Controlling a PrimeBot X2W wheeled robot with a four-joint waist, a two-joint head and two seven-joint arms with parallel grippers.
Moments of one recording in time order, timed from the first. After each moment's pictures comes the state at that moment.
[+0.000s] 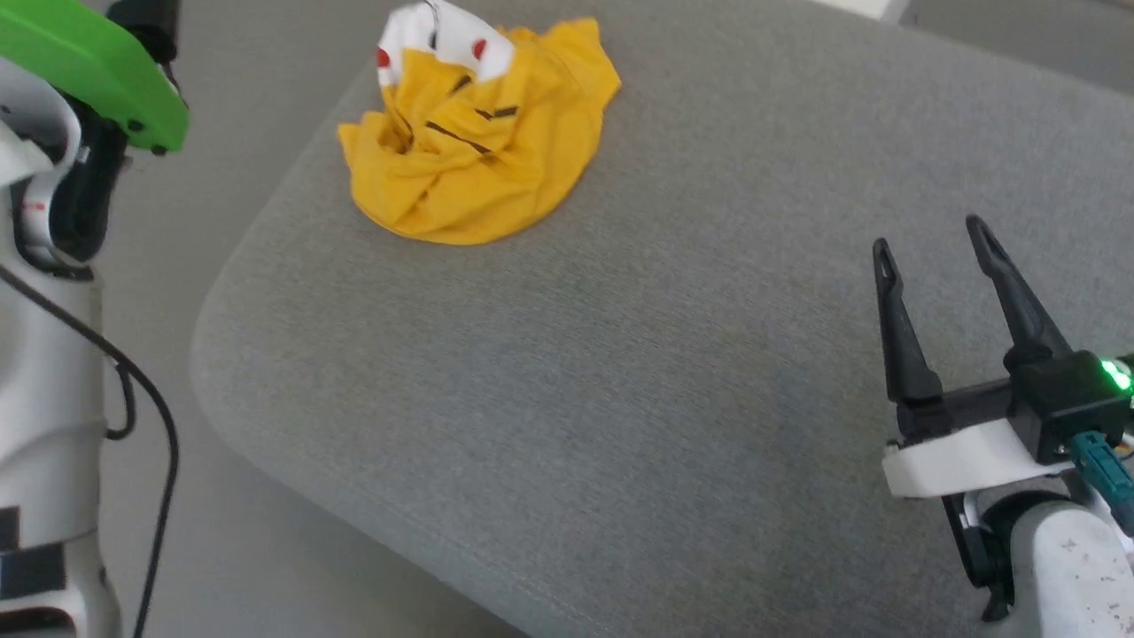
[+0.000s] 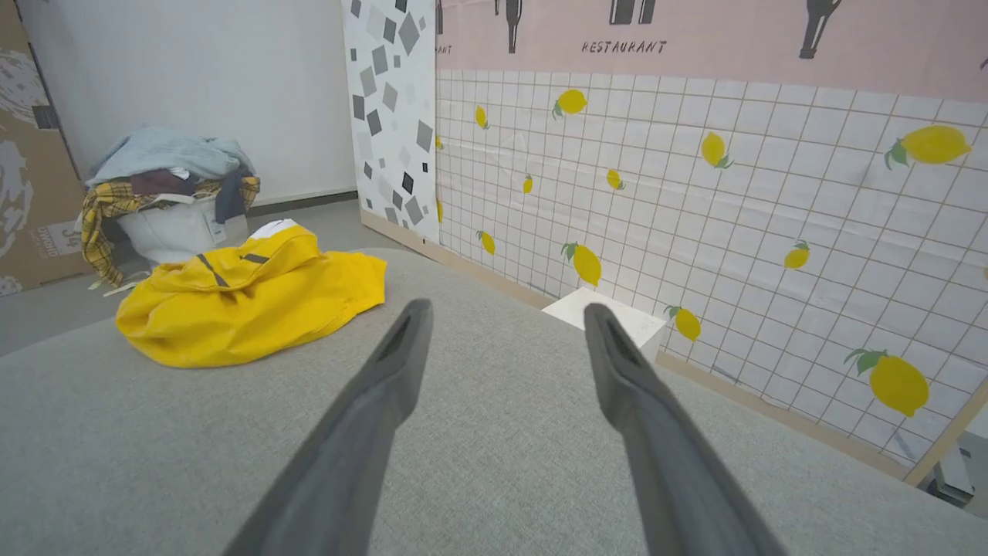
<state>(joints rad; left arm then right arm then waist) -0.86 0.40 -0.06 0.23 -0.42 -0.12 0.28 -0.14 -0.05 0.00 -0.18 -0.13 0.13 -0.09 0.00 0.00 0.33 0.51</state>
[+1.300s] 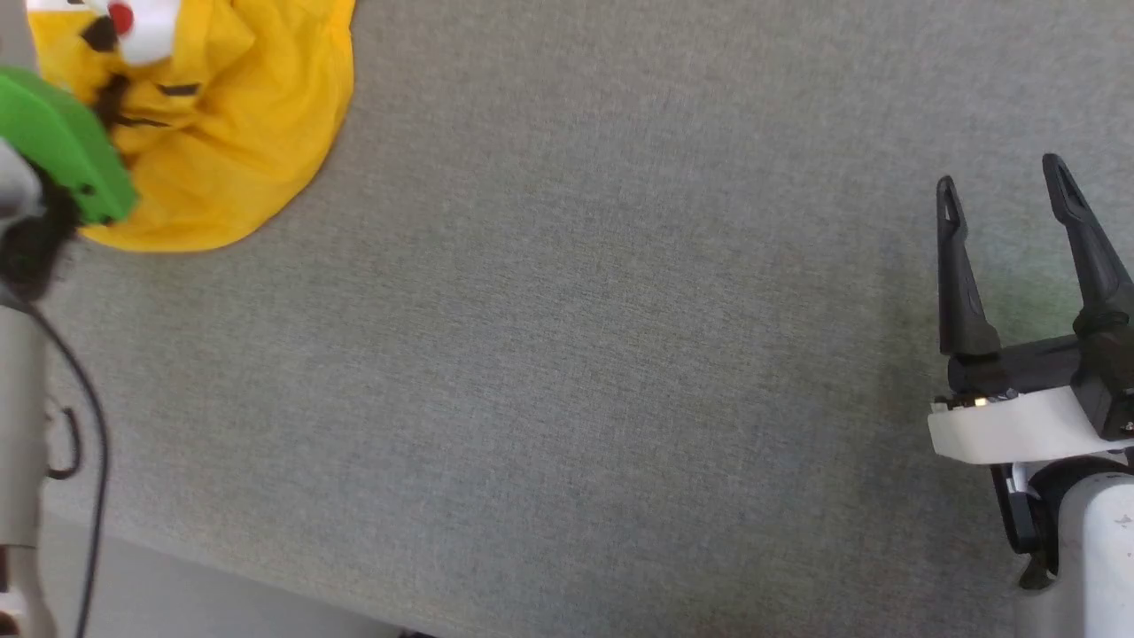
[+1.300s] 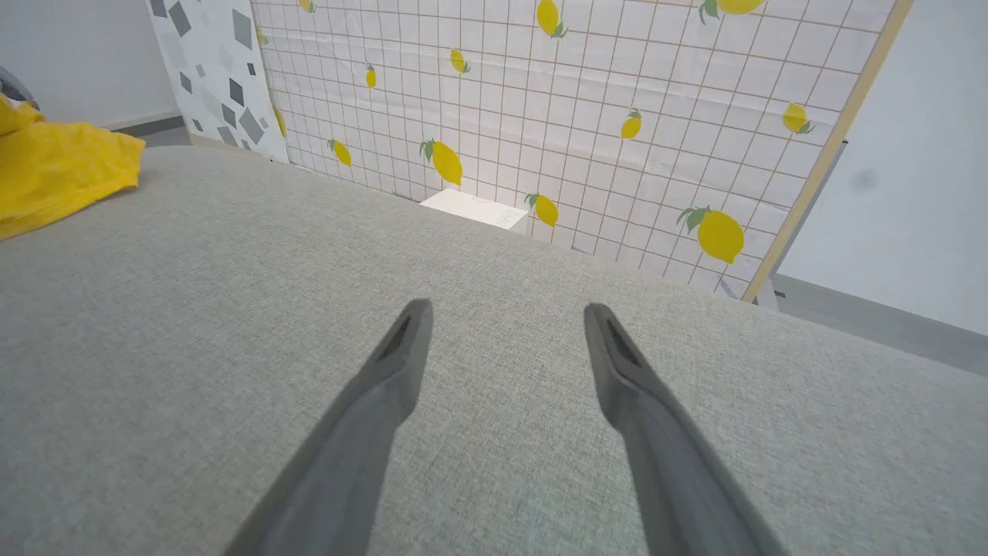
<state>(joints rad) -0.87 0.49 -0.08 0.55 -0.57 -0.12 0.45 -0.20 -0.06 -0.05 -0.26 -0.15 0.13 -0.08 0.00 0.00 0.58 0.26</state>
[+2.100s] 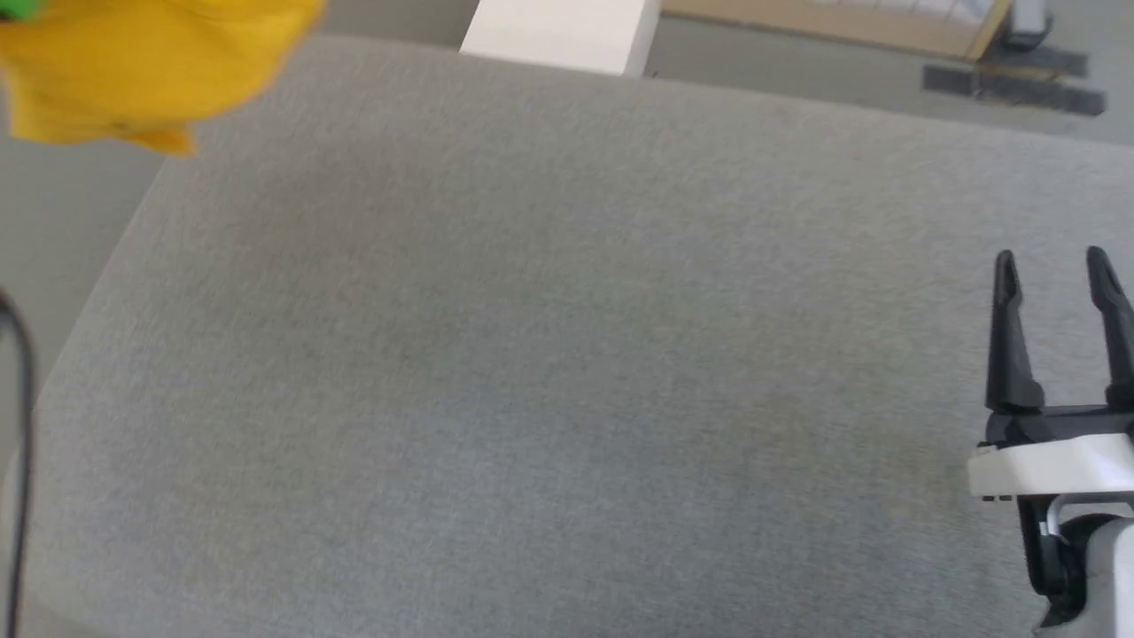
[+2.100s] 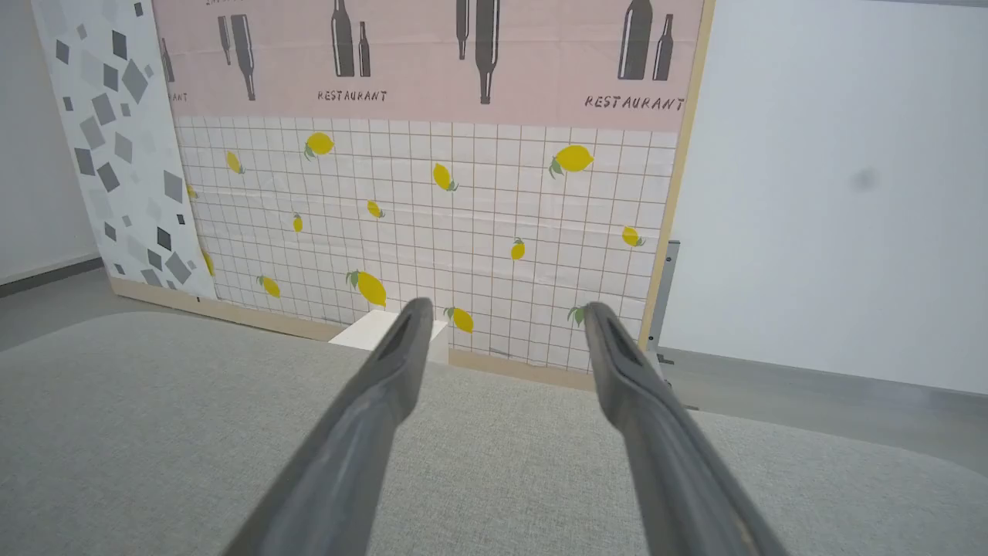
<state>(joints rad) -1.07 0.56 -0.17 0.13 -0.64 -0.12 0.59 -0.13 -0.05 -0.19 -0.08 -0.01 0.13 -0.20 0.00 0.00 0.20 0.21</state>
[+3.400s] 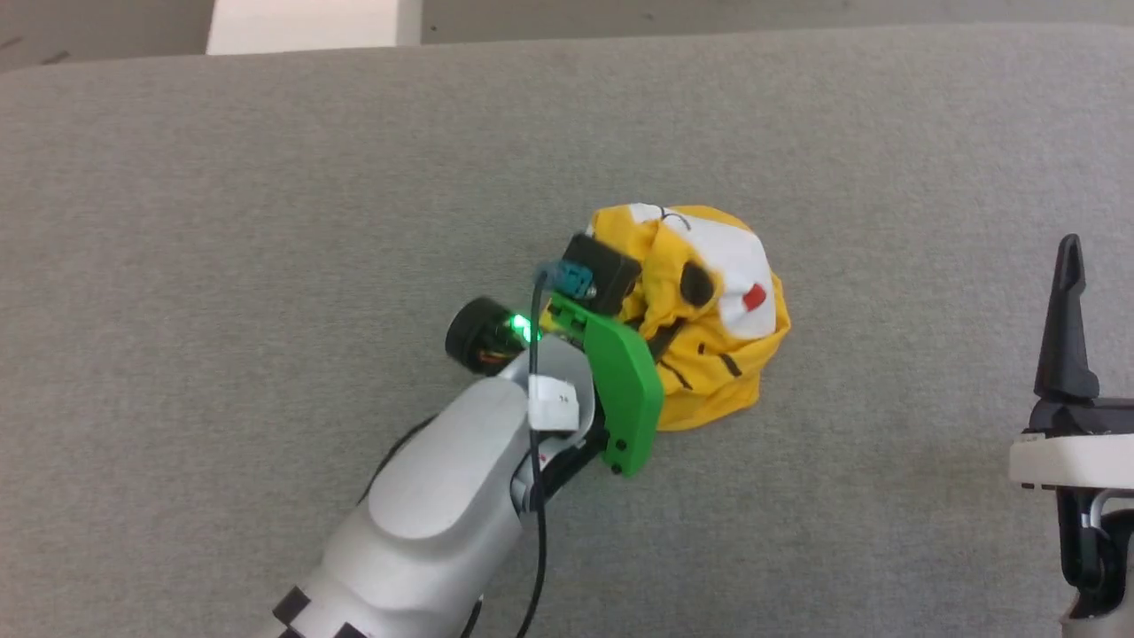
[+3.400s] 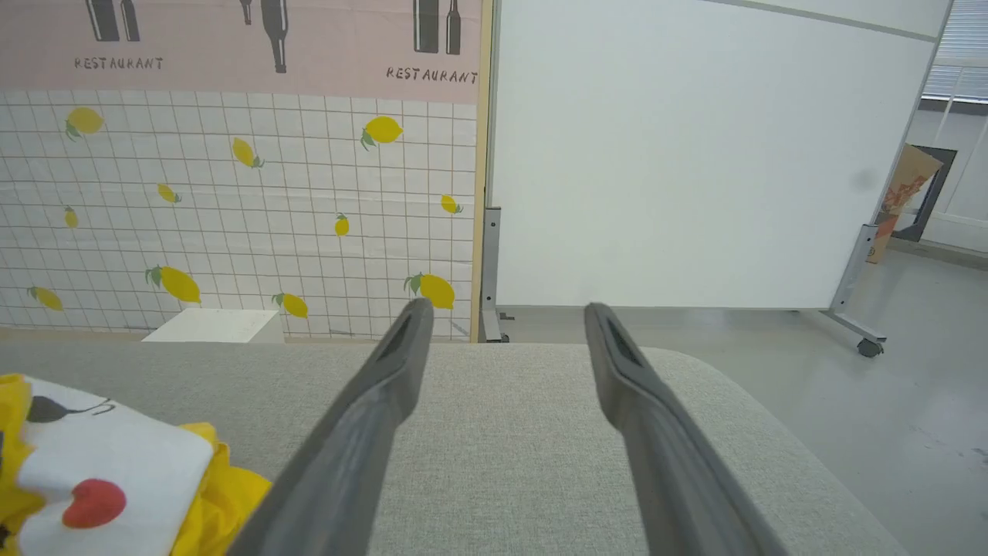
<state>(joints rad) -0.67 0.09 -0.73 0.40 -0.60 -0.08 0.30 -0.14 -0.05 -0.26 -0.10 0.04 0.13 -0.22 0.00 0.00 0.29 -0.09</state>
